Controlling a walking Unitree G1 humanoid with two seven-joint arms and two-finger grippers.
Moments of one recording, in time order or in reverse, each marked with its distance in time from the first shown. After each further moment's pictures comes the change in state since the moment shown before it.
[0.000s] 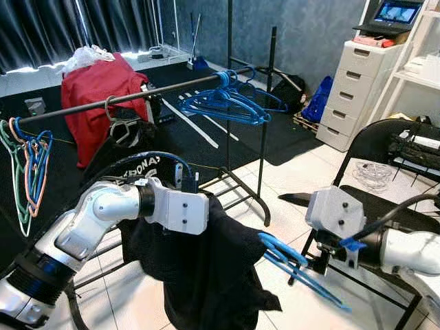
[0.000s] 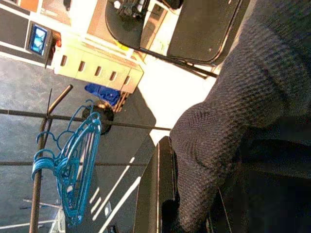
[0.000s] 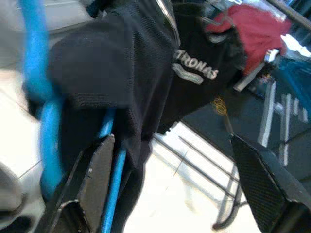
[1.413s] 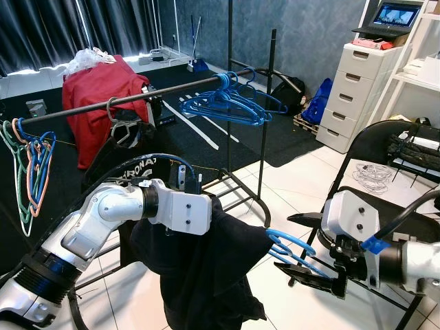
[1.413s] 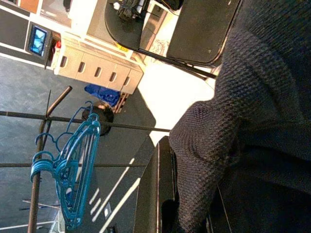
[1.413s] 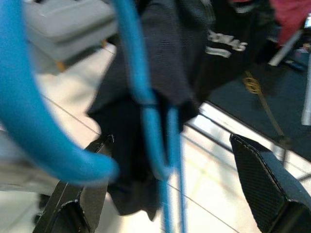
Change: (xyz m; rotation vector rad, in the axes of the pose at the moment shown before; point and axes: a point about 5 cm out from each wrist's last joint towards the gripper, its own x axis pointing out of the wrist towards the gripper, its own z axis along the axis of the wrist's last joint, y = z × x) left arm 0.006 -0.001 -0.002 -0.006 -0.003 0.002; right arm 0.005 0.022 -0.009 0.163 0.034 0.084
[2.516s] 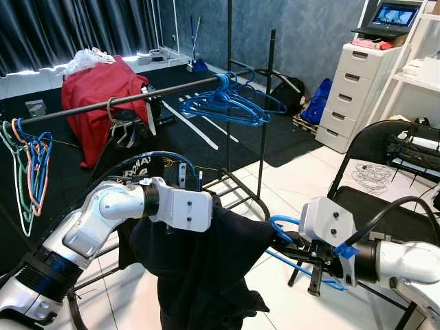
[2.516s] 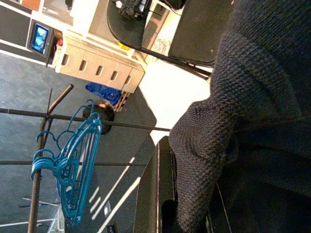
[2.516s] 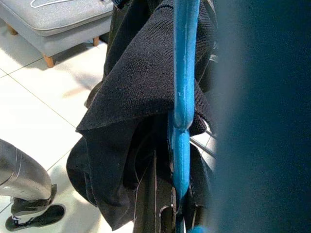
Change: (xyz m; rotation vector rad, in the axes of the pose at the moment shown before) left arm 0.001 0.001 -0.001 -0.016 0.005 0.009; right arm 0.014 -0.007 -0.001 -0.107 0.037 -0.054
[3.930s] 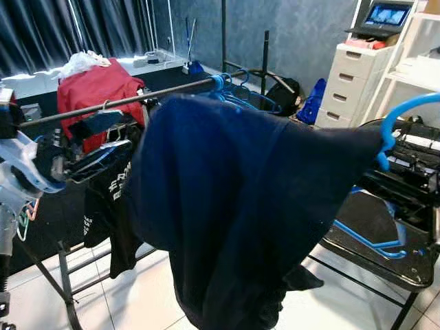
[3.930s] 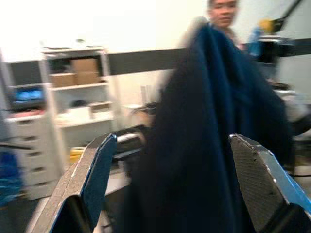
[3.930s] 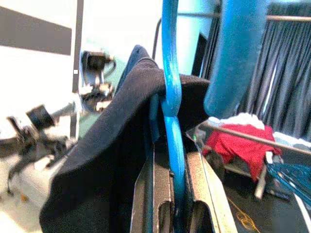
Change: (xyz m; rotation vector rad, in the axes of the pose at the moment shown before) left arm -0.140 0.034 -0.022 -0.907 -0.689 0.246; right arm -0.090 -0.030 0.069 0.179 -0.739 -0.065
